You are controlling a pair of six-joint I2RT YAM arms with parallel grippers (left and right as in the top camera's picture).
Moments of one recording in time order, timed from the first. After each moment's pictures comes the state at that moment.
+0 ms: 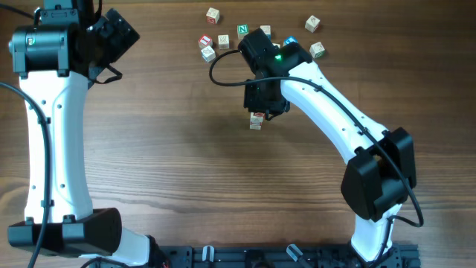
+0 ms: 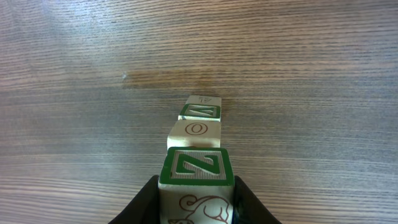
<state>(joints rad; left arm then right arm) 0.03 1.68 1.99 -1.30 -0.12 -0.71 0.56 2.01 1.77 -1.16 -0.04 0.63</state>
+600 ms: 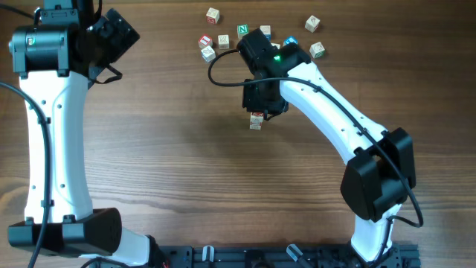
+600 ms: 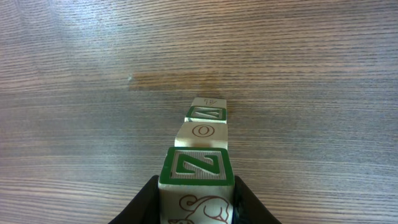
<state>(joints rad) 0.03 1.68 1.99 -1.30 -0.12 -0.71 0.57 2.01 1.77 -1.15 -0.04 0.63</state>
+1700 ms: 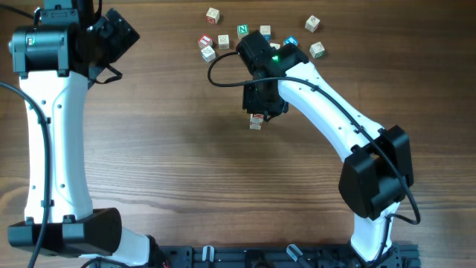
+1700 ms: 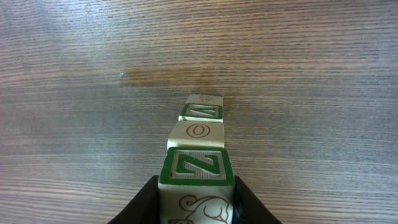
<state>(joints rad) 0.03 1.68 1.99 -1.30 -0.12 -0.71 0.57 2.03 1.77 -1.16 -0.04 0.62</state>
